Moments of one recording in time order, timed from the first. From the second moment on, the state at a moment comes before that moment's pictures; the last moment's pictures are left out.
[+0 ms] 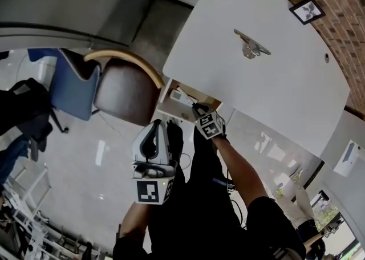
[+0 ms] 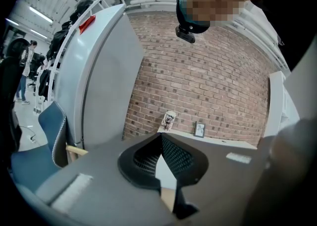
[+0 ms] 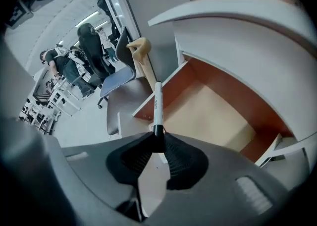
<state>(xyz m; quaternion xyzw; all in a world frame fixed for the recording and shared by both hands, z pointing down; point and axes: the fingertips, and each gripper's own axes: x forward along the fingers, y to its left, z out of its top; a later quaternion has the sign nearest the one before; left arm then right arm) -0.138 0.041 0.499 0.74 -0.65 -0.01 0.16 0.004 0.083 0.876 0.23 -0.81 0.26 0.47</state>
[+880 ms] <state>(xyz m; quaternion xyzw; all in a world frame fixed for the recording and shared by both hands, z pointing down) -0.154 0.034 0.604 0.71 -0.67 0.02 0.21 0.014 0.102 0.994 0.22 -0.77 0.32 0.51</state>
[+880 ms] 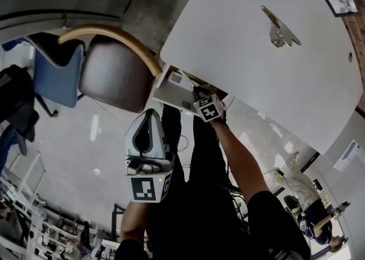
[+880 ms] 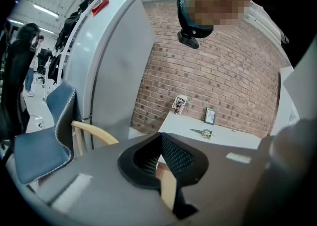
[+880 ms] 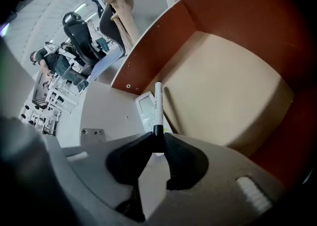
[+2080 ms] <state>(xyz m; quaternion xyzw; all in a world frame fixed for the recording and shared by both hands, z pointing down) -0.145 0.051 0.584 0.71 -0.67 0.01 0.20 0.015 0.102 0.973 0.23 -0.77 0.32 0.51</state>
